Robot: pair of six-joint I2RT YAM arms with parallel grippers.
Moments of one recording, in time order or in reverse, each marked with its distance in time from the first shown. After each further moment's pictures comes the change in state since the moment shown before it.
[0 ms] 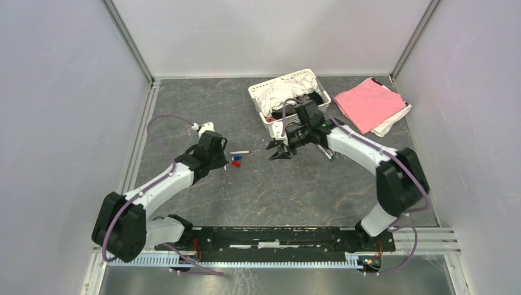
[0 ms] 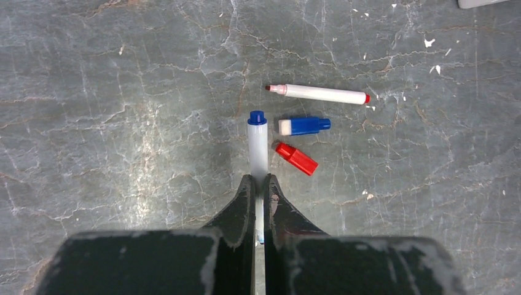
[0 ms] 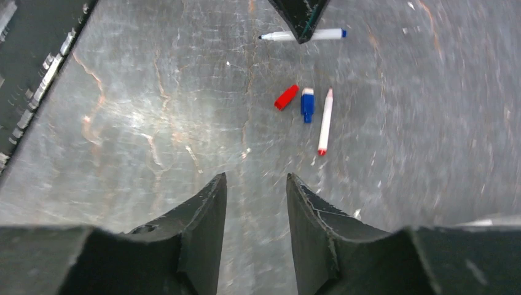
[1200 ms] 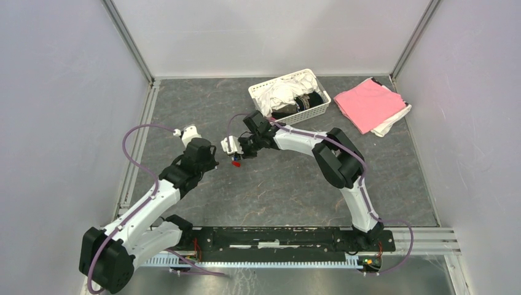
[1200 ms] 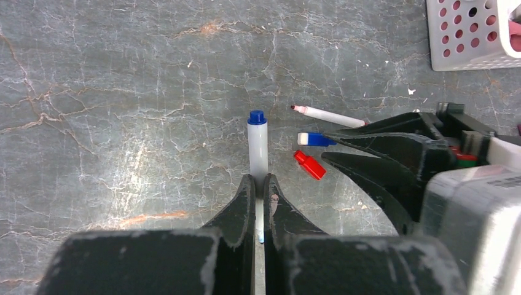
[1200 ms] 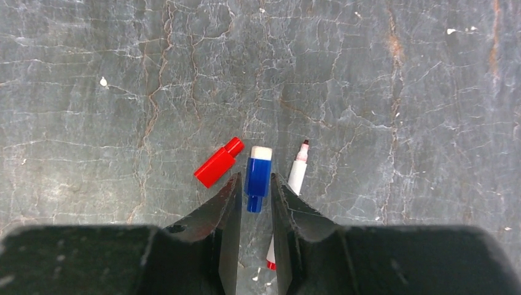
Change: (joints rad) left arm 0.002 -0.301 -0.079 -0.084 -0.141 -0.076; right arm 0.265 0.591 0.456 0.085 0.329 -0.089
